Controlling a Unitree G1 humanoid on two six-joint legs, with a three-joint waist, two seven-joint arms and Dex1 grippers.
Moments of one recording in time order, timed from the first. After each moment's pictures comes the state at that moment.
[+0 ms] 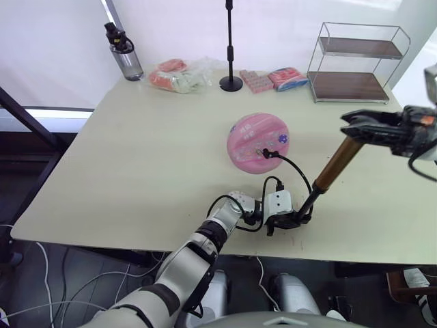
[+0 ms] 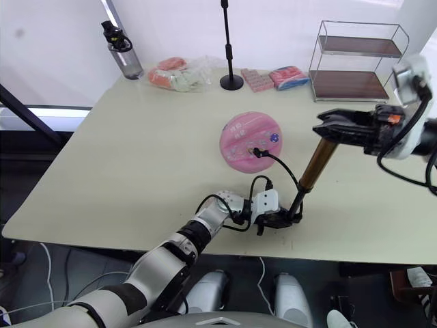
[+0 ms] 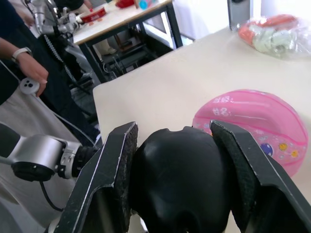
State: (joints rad) left arm -0.67 -0.02 -0.43 0.99 0.17 -0.27 -1.03; right arm -0.53 -0.98 -0.31 -0.20 1.10 1.03 0.97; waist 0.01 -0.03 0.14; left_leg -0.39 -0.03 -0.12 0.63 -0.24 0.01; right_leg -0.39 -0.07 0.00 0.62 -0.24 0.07
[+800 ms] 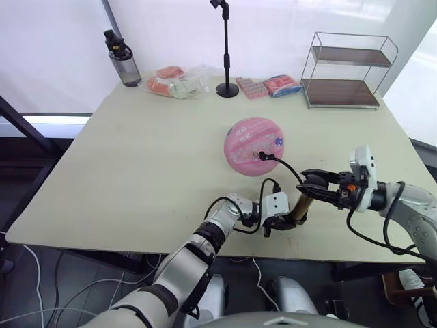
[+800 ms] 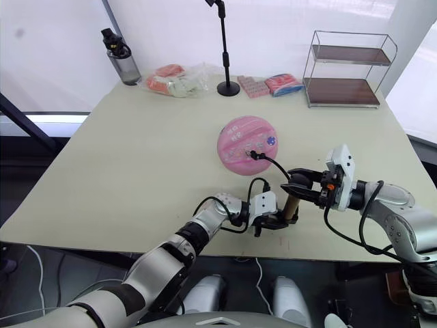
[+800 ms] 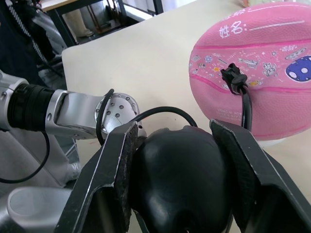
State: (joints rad) left arm -0.67 0.00 -0.44 1.02 0.17 -0.27 -1.00; right arm -0.17 -0.72 -0.04 -0.25 0.70 0.57 0.96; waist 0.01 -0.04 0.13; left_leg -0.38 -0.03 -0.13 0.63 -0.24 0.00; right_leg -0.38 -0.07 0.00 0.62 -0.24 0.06
